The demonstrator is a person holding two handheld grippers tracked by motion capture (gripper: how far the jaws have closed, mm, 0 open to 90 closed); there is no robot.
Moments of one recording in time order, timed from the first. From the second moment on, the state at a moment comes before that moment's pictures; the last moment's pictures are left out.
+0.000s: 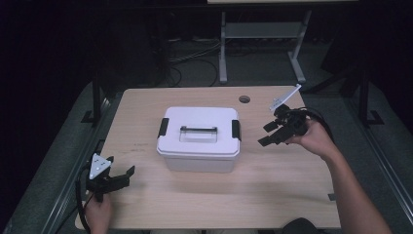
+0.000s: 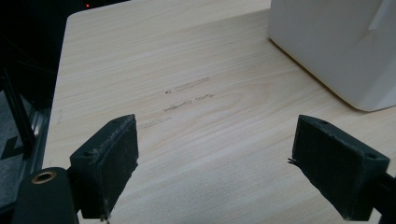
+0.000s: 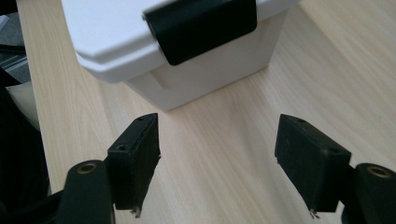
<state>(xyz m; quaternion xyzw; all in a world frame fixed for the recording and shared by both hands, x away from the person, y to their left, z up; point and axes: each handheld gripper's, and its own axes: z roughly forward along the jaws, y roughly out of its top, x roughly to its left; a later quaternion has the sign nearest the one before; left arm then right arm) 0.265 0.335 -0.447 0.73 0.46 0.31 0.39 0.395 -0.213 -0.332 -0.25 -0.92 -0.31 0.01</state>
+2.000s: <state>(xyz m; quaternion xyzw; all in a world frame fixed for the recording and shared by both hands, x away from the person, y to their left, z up) 0.264 0.334 -0.447 0.73 0.46 0.31 0.39 0.355 -0.275 -0.411 -0.32 -0.89 -0.31 0.05</state>
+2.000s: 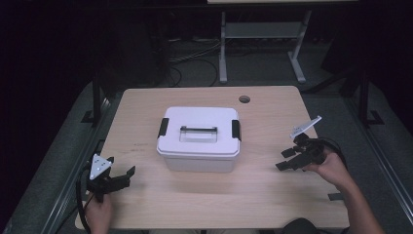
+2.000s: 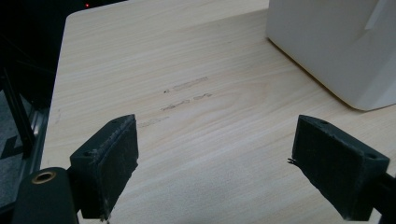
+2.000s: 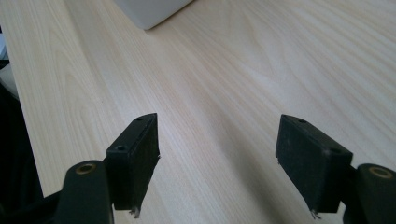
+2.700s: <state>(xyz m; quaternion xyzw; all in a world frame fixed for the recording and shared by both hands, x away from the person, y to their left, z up) 0.264 0.333 -0.446 0.73 0.46 0.31 0.39 0.337 -0.297 -0.424 -0.34 -0.88 -0.33 0.05</state>
